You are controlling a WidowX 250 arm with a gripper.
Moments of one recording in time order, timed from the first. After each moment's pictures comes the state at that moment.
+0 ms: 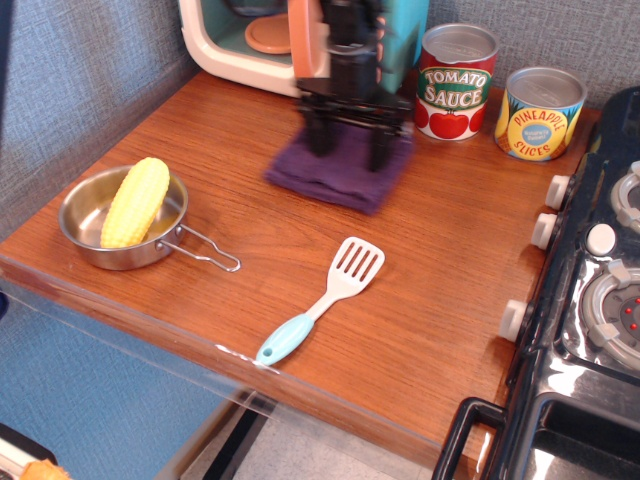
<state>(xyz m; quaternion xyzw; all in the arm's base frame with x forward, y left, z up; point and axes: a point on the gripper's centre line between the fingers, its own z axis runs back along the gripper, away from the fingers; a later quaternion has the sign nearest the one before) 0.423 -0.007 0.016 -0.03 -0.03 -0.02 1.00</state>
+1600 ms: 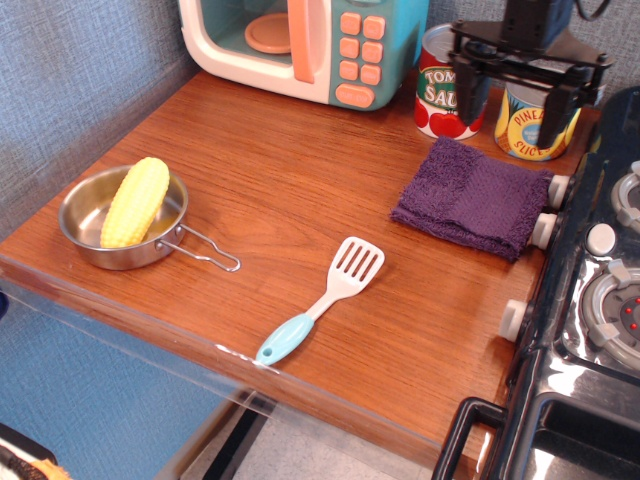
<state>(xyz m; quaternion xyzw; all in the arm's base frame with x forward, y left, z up) 0.392 -0.102 0.111 -0.01 -0.07 -0.08 0.99</state>
